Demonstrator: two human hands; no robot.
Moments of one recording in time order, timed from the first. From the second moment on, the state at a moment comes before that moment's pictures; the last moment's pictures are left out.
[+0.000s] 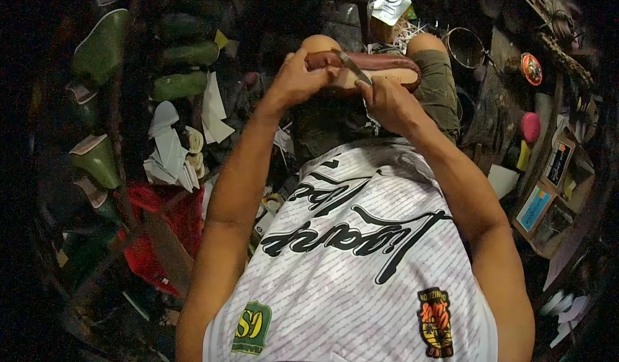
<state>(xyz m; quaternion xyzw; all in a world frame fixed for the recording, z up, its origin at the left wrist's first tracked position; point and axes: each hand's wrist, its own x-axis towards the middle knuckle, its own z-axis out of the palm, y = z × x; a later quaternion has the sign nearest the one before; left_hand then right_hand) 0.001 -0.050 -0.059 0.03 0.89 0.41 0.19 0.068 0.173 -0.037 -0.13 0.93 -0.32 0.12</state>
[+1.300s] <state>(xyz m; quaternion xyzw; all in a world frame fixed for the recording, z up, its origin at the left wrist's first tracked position) 0.006 -0.055 -0.048 0.01 0.90 0.41 0.15 0.055 0.167 -0.037 -0.27 0.92 -0.28 -0.02</state>
